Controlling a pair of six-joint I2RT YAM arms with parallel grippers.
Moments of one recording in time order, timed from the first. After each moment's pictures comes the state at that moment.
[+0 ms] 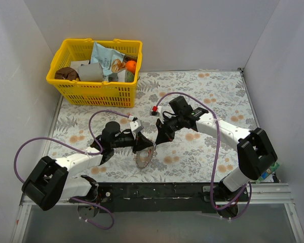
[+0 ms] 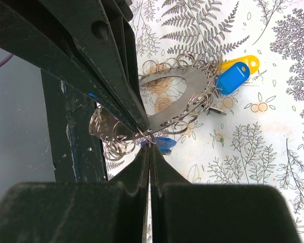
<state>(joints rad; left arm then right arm) -0.61 1.20 0.41 0.53 0.75 -0.07 0.70 1.56 1.10 -0.47 -0.81 -0.21</state>
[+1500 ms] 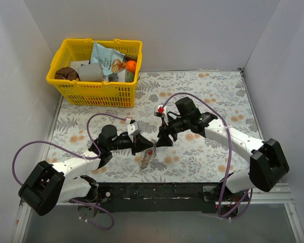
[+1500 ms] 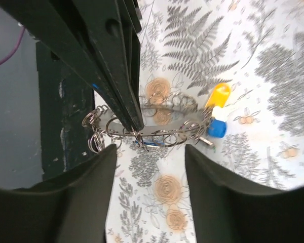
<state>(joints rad) -0.62 1.14 0.35 0.65 0.77 -0.08 0.70 1.44 1.01 -0.39 -0.82 -0.24</state>
